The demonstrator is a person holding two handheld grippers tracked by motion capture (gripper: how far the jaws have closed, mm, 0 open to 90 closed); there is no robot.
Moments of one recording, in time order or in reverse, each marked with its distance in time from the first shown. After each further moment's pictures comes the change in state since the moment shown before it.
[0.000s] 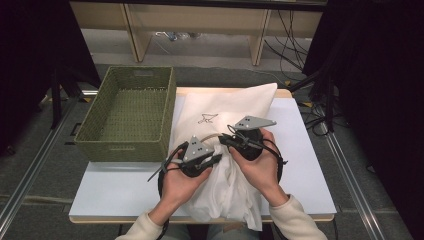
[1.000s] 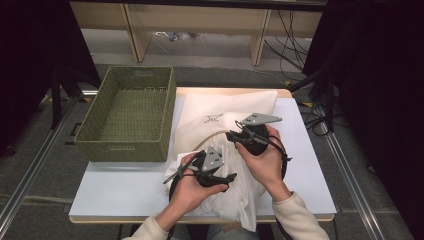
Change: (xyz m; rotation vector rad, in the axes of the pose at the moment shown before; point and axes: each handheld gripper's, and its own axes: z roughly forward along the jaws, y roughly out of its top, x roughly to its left) left arm -0.026 -0.030 0.039 0.147 -0.056 0.090; right arm -0.026 -0.008 0.005 0.029 -0.041 0.060
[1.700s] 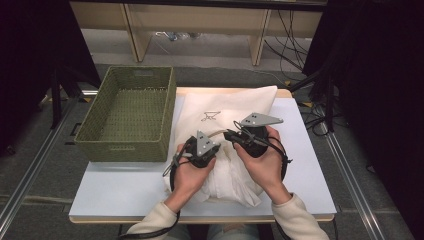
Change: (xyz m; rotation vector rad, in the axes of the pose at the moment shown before) left arm 0.044 0.009 -0.005 -0.113 0.240 -0.072; right arm 0.012 0.007 -0.009 -0.063 0.010 -0.041
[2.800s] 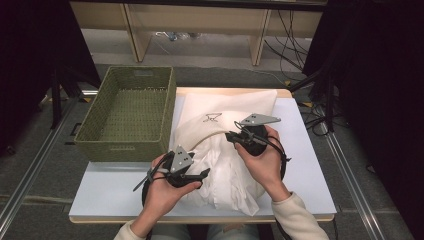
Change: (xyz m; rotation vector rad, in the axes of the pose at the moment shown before) left arm 0.007 -0.036 -0.056 0.119 -0.111 0.014; right arm -0.010 -0.009 0.011 0.070 -0.015 0.053
